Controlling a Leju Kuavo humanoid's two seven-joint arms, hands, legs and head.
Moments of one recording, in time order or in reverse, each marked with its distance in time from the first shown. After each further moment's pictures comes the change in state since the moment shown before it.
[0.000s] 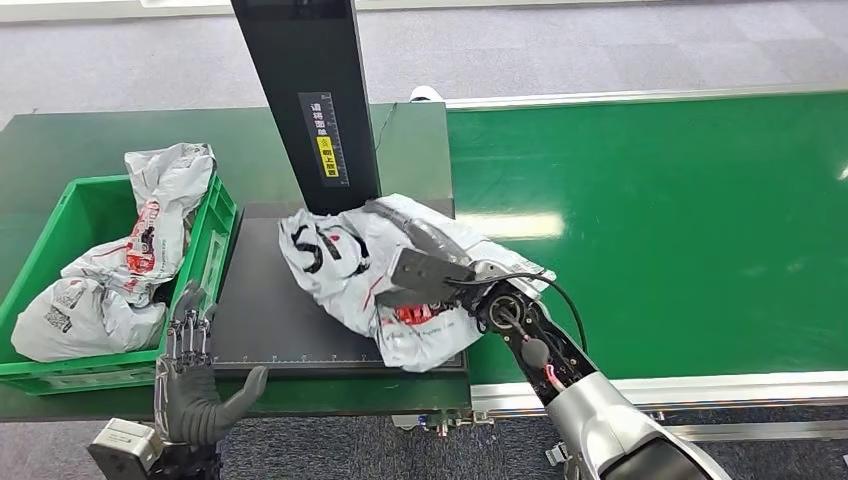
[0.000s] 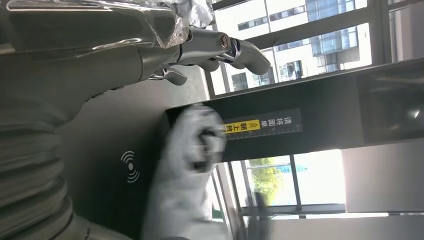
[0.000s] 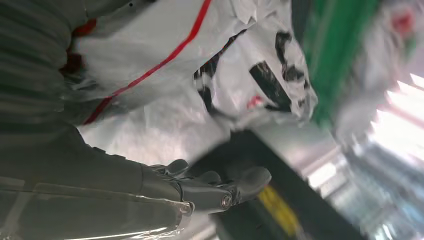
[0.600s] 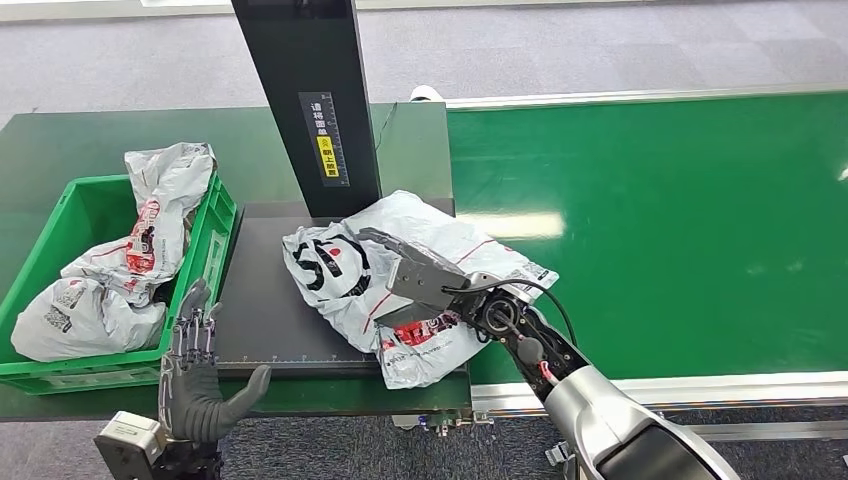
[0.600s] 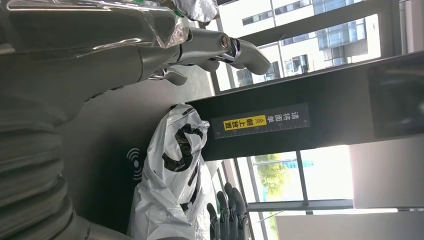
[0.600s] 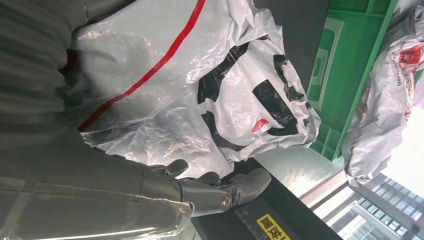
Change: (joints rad) left arm -0.009 0.015 -0.011 0.009 0.001 0.000 0.022; right arm -0.038 -0.004 0.067 0.145 -0.087 0.029 -0.066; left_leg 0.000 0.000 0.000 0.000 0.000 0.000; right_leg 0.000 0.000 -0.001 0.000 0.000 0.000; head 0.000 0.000
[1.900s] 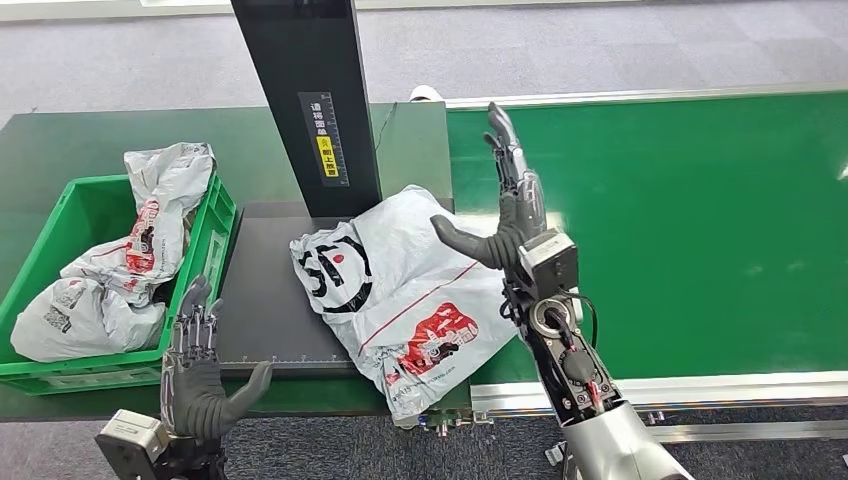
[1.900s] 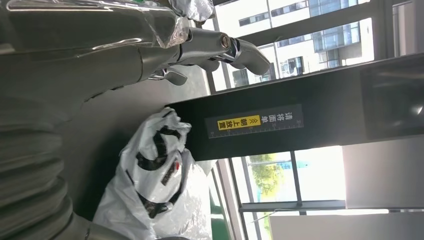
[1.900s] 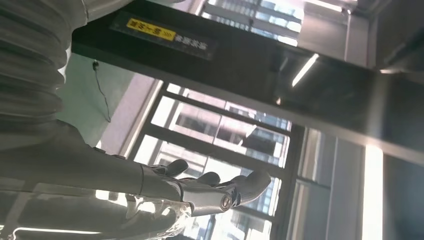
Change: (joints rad) left arm -0.015 -0.009 -0.007 0.010 0.006 0.006 -0.012; right arm 0.192 -0.011 -0.246 -0.495 -0.257 -0.402 -0.227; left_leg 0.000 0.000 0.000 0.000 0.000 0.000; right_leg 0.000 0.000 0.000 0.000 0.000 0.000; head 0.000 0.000
